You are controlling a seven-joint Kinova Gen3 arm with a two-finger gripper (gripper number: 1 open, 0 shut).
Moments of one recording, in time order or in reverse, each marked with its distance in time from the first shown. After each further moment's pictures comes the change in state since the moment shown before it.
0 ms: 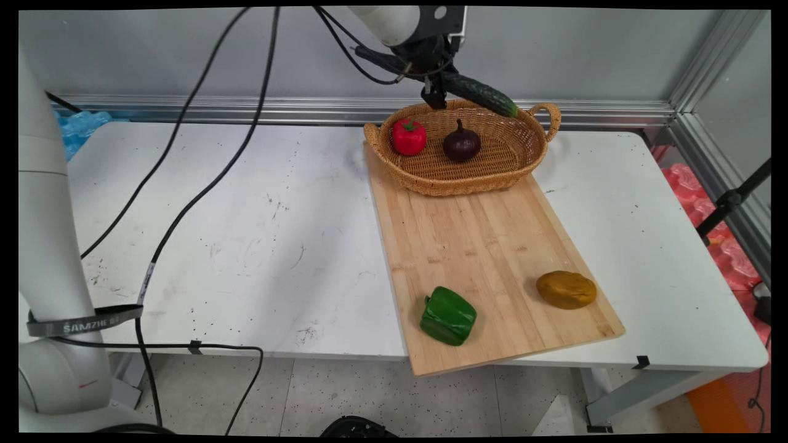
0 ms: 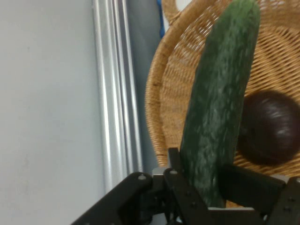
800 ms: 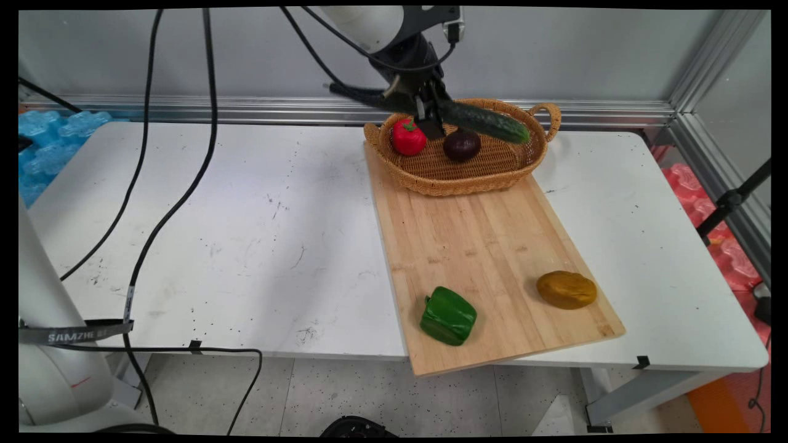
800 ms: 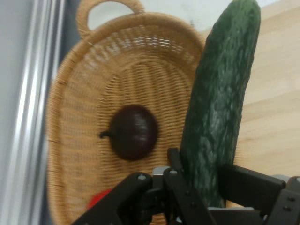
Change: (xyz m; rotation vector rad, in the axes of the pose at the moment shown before) arm 0.039 0.067 -0.092 -0.151 0.001 -0.233
